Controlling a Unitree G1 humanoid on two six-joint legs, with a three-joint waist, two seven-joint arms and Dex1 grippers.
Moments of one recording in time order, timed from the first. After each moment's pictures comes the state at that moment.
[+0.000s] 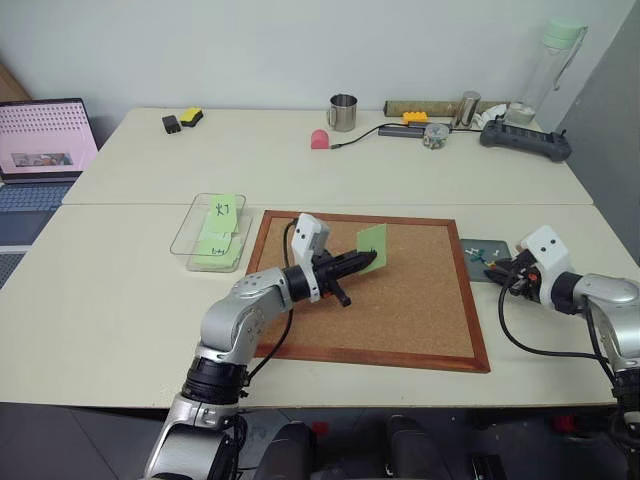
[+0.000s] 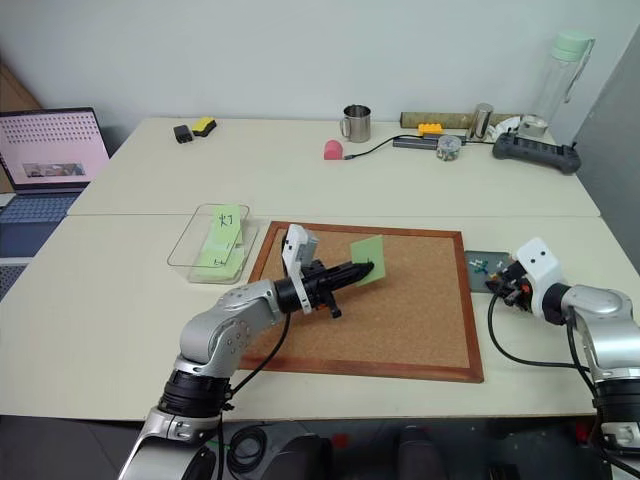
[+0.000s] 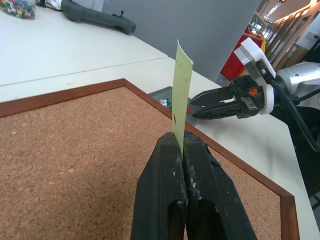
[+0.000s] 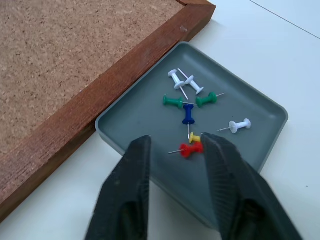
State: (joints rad) left arm -0.46 0.22 -0.10 -0.04 -0.50 0.60 -0.75; right arm -0.33 -0.78 -0.10 0.15 0.17 0.47 0.81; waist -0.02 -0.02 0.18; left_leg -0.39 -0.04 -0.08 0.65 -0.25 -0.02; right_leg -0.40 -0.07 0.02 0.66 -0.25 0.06
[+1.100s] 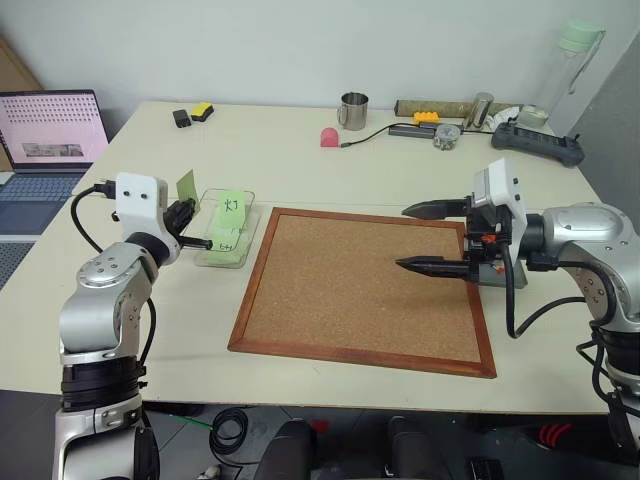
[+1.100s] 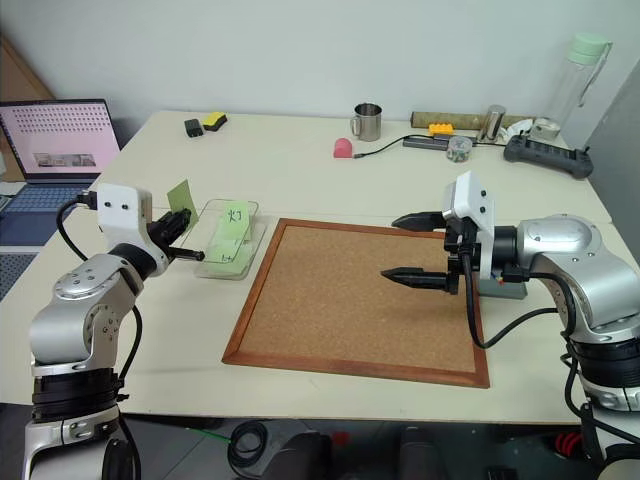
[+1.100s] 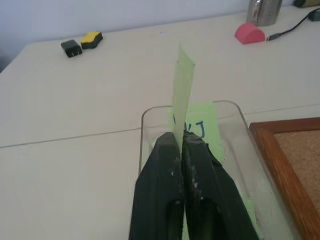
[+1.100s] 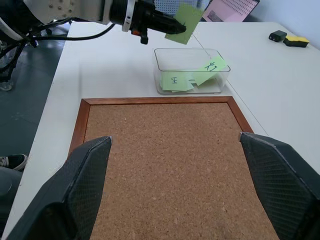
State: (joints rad) left arm -0.43 0.57 0.28 -0.05 -0.28 0.62 -0.31; right arm -0.61 -0.78 0.02 -0.29 0.55 0.64 1.11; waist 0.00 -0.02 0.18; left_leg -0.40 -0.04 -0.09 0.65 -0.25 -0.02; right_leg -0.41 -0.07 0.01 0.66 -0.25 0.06
